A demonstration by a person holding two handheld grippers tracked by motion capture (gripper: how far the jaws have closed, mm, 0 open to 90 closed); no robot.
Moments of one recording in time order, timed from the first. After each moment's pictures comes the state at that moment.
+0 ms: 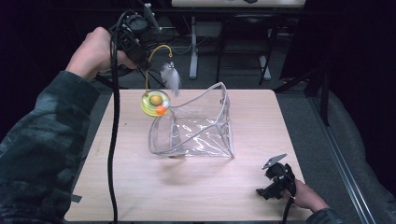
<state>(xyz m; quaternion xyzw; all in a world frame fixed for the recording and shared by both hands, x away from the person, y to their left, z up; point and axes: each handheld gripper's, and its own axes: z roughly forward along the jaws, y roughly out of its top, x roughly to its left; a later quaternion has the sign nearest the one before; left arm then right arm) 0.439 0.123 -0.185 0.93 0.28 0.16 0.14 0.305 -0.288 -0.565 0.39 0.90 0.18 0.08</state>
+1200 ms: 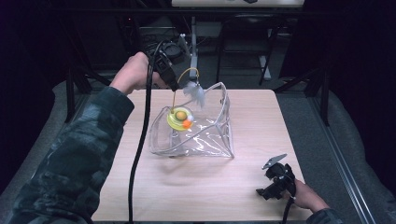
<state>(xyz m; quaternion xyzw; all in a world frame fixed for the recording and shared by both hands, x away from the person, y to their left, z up) 0.459 0.072 -0.252 0.95 0.25 0.09 0.15 0.305 -0.288 -0.565 0.39 0.90 0.18 0.08</state>
